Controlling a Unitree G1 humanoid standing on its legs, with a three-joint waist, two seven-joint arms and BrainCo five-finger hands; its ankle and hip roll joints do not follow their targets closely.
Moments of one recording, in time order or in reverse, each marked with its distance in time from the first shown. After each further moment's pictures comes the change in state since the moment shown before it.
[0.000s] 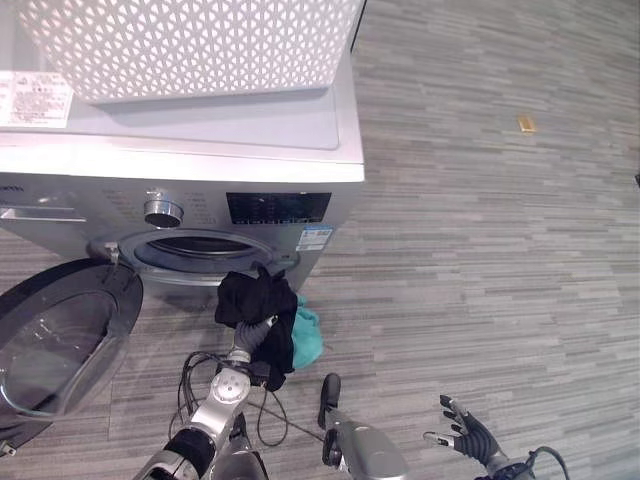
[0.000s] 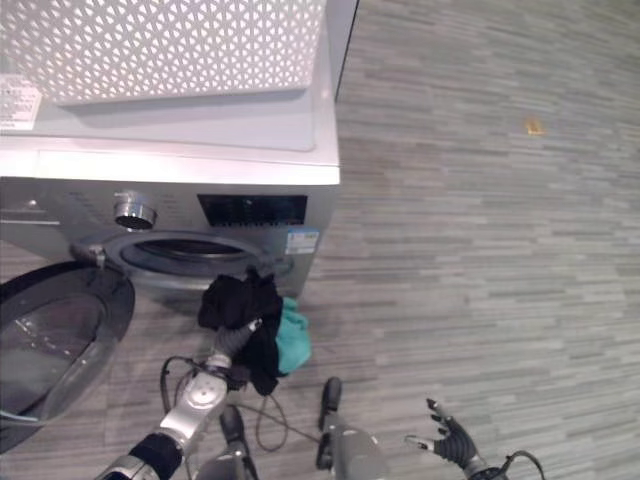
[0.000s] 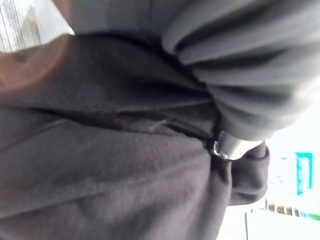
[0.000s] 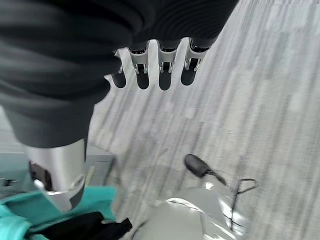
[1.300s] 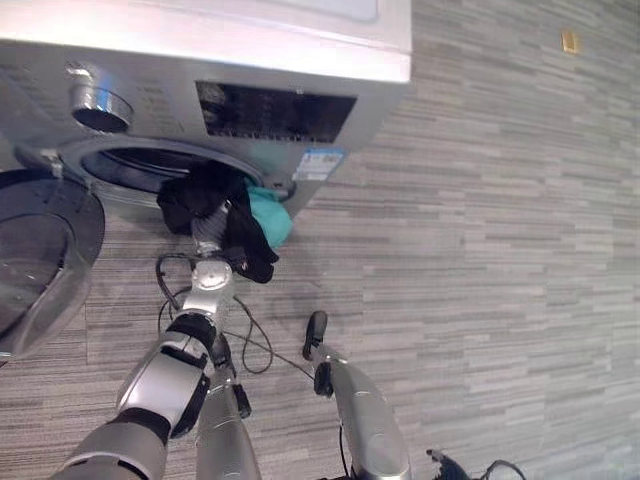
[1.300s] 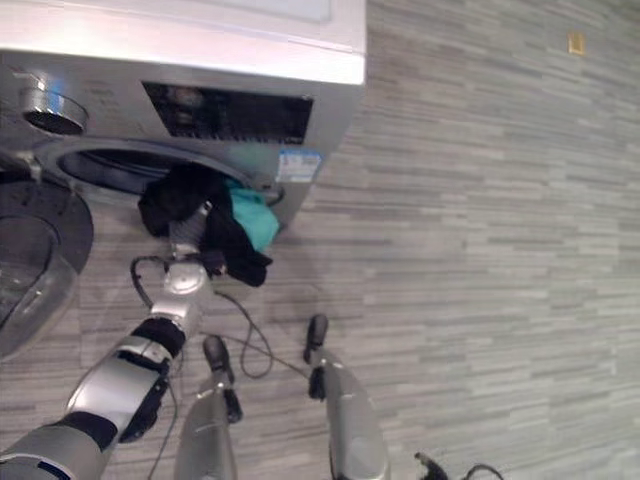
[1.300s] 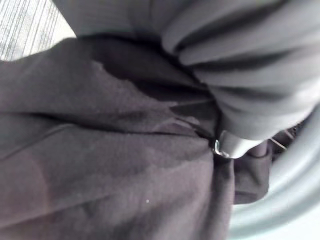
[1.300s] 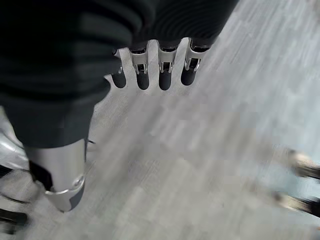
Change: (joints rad) left arm -0.627 0.065 0.167 0.388 -0.282 -0.031 0.070; right arm -0.271 0.172 0.132 0.544 -0.279 0.114 -0.076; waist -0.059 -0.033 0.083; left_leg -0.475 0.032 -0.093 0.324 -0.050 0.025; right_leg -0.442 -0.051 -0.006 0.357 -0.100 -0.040
